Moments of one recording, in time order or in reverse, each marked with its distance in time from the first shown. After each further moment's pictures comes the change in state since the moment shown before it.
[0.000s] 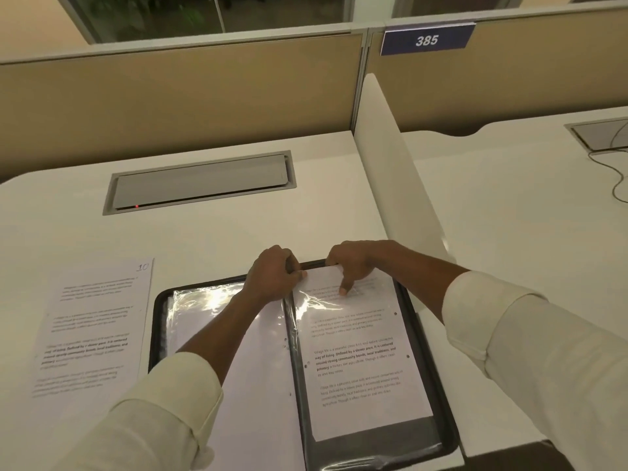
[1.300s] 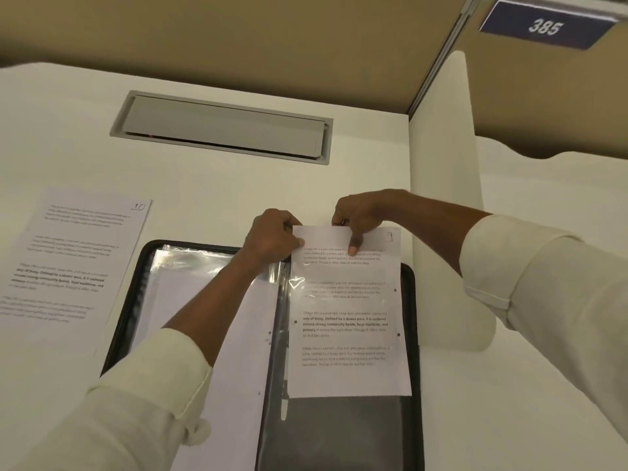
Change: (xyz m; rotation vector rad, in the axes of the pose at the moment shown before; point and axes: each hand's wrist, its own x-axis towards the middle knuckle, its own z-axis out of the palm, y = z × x) left_hand 0.039 -0.007 -0.010 -0.422 0.075 -0.360; right_hand 0.079 0.019 -0.095 -0.164 -0.210 -0.065
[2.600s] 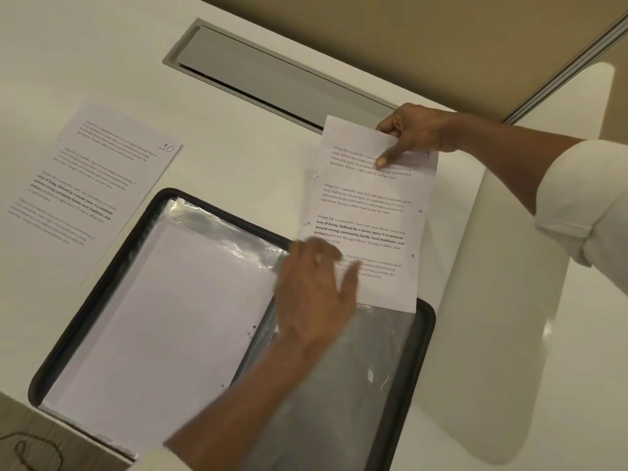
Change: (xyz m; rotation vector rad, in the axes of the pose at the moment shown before) left_hand -0.090 0.032 0.100 0.250 0.776 0.224; right_hand 0.042 0.043 -0.134 0.256 0.250 -0.151
